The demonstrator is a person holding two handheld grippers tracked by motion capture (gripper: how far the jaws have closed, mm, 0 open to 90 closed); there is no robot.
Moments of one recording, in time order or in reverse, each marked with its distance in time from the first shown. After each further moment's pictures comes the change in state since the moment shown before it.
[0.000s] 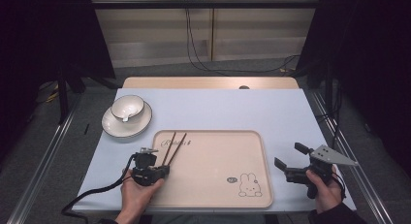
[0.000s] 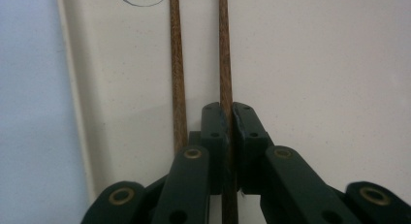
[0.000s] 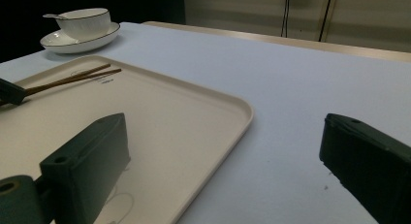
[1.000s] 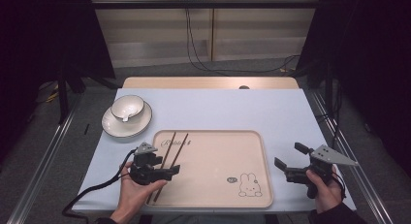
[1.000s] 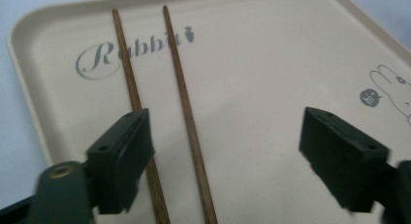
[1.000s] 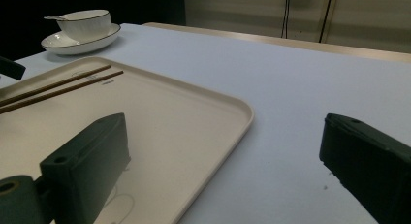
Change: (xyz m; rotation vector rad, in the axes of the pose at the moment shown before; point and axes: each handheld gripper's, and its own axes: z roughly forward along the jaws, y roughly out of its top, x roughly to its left) left arm 0.004 0.009 -0.015 -0.146 -0.175 0.199; right arm 0.000 0.000 0.000 -0.004 0.000 0.003
